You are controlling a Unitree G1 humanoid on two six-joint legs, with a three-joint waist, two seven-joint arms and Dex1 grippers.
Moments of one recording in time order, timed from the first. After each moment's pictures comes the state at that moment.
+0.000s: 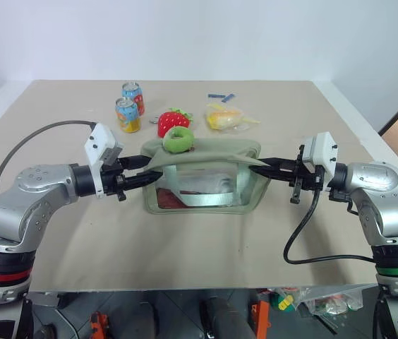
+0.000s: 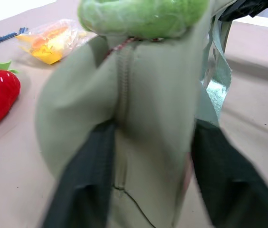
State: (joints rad) left arm -0.48 0.71 0.09 -0.28 -0.60 0.72 -0.91; right arm -0.51 -0.76 -0.04 -0.01 0.40 0.14 1.15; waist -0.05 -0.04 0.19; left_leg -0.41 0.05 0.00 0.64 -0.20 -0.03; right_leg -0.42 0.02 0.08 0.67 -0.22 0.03
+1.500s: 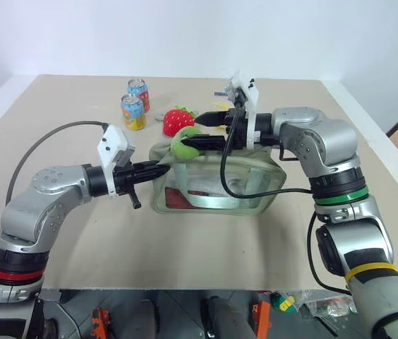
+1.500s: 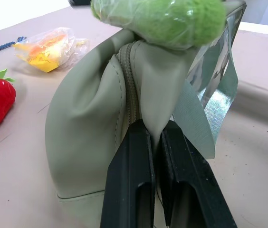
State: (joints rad) left arm -0.49 0.65 0.04 -0.29 -0.57 0.67 -0.87; right arm -1.08 -0.46 0.17 0.22 0.44 0.80 1.01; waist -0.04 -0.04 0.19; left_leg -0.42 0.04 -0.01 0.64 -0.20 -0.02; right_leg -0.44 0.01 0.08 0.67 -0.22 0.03
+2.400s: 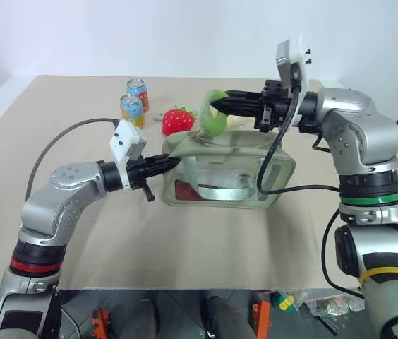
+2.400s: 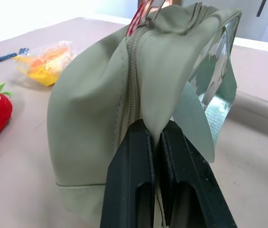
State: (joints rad) left arm -0.56 0.54 0.00 -0.24 -0.53 0.66 -0.79; right arm -1.05 -0.59 0.02 0.15 0.46 0.55 1.12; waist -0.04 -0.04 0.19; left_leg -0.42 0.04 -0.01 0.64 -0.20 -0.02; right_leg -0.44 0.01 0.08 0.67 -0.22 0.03
